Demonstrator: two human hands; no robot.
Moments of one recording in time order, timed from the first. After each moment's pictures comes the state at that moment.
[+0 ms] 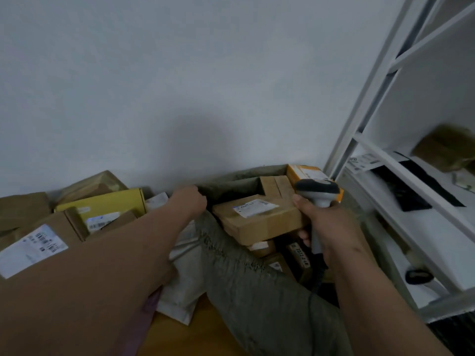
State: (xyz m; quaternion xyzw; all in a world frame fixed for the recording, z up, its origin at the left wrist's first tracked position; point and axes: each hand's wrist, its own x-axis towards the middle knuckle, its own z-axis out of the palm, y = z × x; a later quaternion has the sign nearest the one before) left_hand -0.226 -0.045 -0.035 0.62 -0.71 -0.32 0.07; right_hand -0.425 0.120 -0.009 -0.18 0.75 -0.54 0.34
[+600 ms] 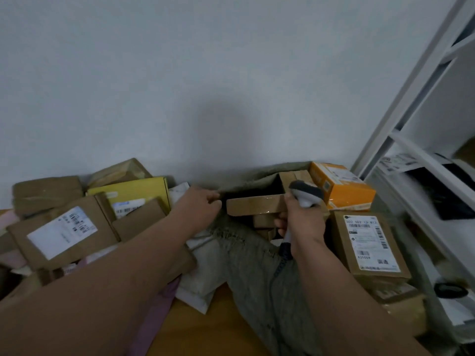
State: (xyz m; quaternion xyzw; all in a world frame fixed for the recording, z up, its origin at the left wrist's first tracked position) left_hand -0.182 -0.024 -0.049 0.56 -0.78 -0.26 0.10; right_hand -0.372 0.055 -0.064 -0.11 0.72 -0.58 0.36
